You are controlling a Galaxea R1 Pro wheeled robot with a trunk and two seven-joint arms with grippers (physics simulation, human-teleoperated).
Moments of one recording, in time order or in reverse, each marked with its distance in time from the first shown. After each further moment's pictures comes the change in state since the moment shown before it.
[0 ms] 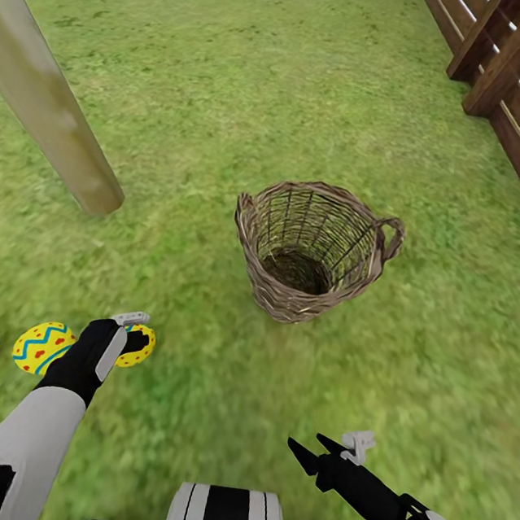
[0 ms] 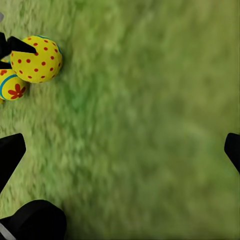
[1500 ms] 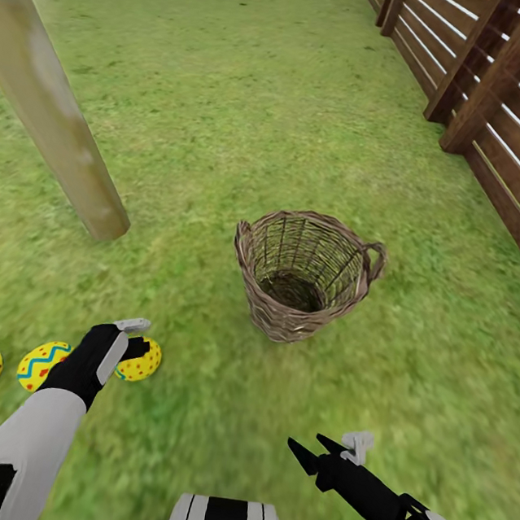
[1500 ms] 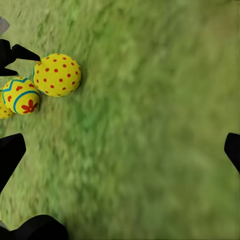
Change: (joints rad) left arm 0.000 0.000 0.000 0.046 0.010 -0.002 -0.002; right arm -0.001 0.000 0.000 0.003 -0.001 0.000 -0.002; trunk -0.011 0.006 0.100
